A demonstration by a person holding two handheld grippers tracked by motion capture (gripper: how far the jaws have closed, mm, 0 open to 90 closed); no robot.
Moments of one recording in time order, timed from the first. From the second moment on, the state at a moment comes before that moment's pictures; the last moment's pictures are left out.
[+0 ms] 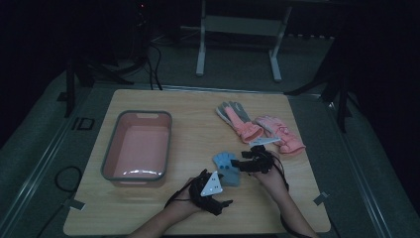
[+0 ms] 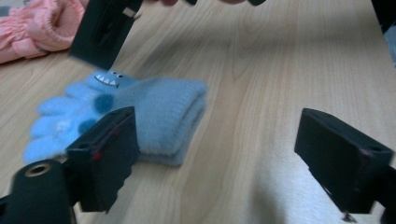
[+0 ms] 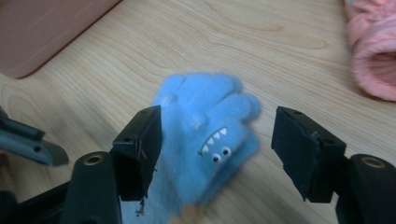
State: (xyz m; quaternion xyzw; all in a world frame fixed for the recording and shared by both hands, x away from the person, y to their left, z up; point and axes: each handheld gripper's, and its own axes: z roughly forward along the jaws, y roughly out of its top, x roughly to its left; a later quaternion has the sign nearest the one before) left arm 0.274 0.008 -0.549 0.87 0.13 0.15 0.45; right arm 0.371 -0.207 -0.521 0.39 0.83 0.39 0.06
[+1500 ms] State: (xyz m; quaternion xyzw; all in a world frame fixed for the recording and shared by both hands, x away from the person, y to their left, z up) left arm 0.314 -0.005 -0.546 0.91 0.12 0.14 0.37; right arm 0.382 -0.183 -0.548 0.41 0.83 0.38 -0.01
